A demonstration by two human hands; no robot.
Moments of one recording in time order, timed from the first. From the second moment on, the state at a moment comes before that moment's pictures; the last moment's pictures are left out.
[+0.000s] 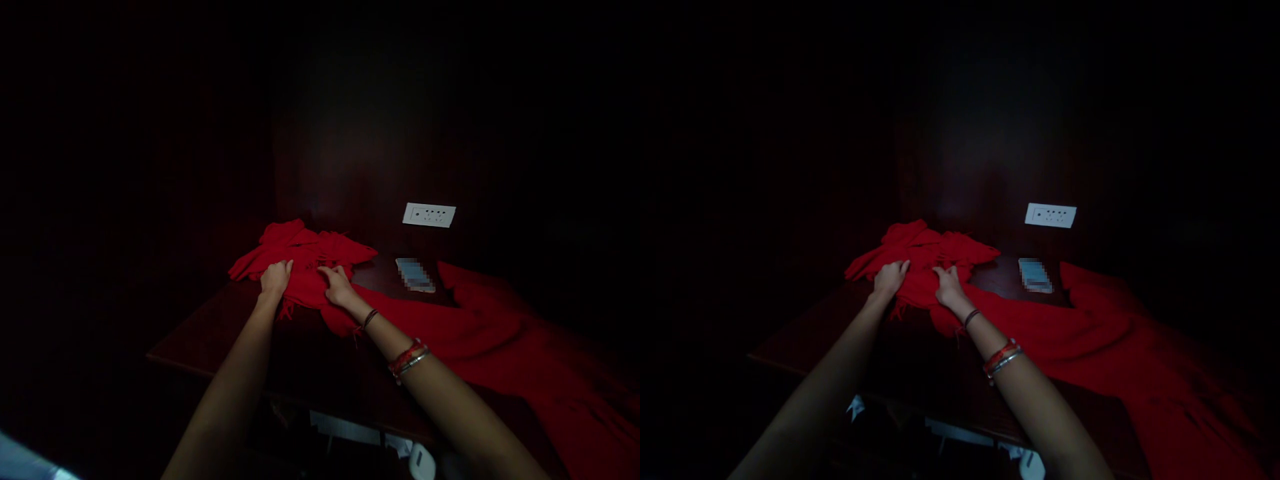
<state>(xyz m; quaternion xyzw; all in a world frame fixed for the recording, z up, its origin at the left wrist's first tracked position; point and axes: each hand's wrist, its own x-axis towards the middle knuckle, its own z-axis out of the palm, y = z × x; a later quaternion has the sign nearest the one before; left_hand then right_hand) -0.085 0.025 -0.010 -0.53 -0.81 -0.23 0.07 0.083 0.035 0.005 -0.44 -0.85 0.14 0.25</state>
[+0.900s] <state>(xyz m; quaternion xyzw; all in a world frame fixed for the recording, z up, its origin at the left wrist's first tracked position) -0.130 -0.016 -0.025 -0.58 -0.64 -0.44 -0.24 0.093 -0.002 0.017 -0.42 -0.87 0.19 0.21</state>
